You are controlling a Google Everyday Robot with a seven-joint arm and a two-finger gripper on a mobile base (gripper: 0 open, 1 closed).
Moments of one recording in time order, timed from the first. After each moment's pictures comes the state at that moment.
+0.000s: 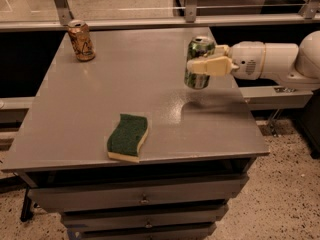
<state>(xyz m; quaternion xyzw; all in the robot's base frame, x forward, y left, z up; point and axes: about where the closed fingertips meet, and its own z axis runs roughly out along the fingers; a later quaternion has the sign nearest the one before) 0.614 -0.101 0.925 -0.40 0.63 0.43 0.50</state>
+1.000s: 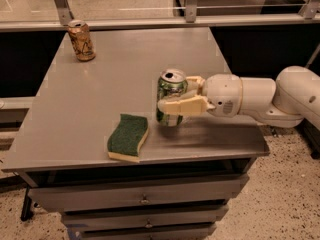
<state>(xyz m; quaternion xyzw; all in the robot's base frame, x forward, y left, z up) 0.506 -0.028 0.905 -0.45 0.58 0.47 0.50</state>
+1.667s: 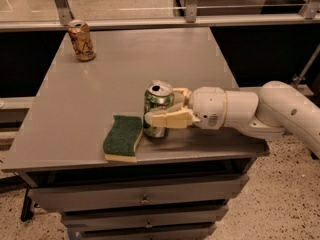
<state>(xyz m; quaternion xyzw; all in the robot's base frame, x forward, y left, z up) 0.491 0.003 0.884 -0.45 0.56 0.49 0.50</state>
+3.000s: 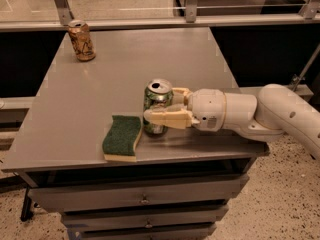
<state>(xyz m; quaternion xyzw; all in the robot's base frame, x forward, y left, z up) 0.490 0.005 0.881 -0.45 0.55 0.49 0.51</state>
